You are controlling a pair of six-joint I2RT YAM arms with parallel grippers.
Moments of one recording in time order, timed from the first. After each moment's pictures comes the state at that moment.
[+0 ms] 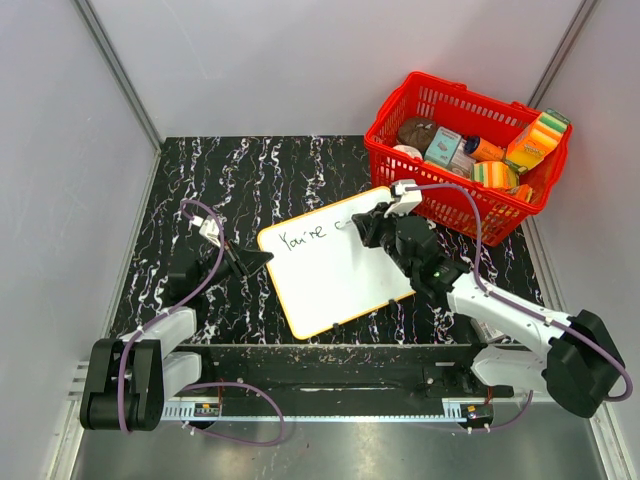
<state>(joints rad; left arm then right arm) -0.02 1.09 0.19 0.80 0.84 -0.64 0.74 1.18 0.72 0.31 0.27 0.45</state>
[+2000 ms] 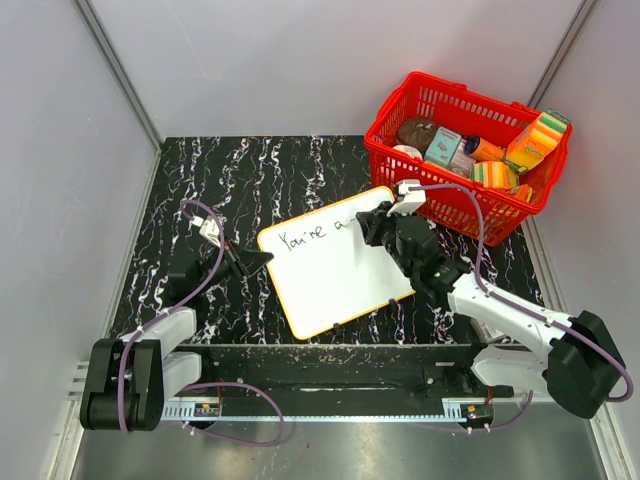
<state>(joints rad) -0.02 1.09 0.19 0.80 0.84 -0.64 0.74 1.17 0.72 0.31 0.34 0.46</state>
